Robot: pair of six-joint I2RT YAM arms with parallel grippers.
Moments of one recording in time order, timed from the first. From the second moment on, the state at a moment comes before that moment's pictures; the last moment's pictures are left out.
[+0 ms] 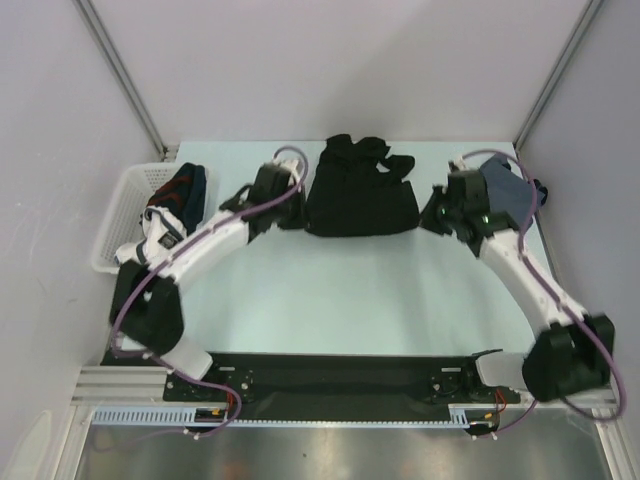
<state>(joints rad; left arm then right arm) -0.49 1.65 1.32 -0.40 0.13 -0.45 0.24 1.39 1.16 -0.47 -0.08 0.54</state>
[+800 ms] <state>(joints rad) -0.84 1.09 0.43 -0.31 0.03 -0.77 0.62 0.90 0.56 -0.73 0.06 0.86</state>
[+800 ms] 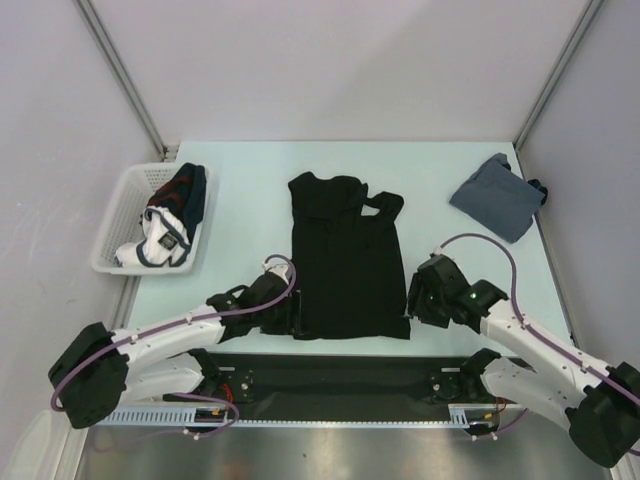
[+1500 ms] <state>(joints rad) -1.11 1.35 0.96 -0.56 -0.22 -0.76 0.37 1.96 1.58 -0.59 0.14 0.48</state>
